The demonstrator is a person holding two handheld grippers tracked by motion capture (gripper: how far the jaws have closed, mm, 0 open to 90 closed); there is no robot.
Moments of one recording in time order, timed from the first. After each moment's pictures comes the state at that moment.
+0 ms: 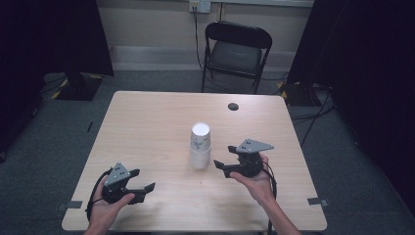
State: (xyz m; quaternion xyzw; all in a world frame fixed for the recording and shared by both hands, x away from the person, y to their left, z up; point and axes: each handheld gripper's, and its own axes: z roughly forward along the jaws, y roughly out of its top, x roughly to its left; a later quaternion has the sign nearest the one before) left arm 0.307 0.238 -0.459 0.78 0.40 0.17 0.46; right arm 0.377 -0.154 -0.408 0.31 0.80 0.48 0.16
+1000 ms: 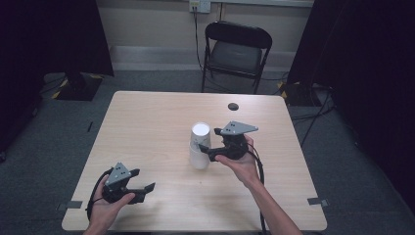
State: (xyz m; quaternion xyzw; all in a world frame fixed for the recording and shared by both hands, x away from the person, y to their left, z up) left arm 0.309 0.238 -0.460 0.78 0.39 0.17 0.45; right arm 0.414 -0.112 -0.381 0.28 0.80 0.51 0.17
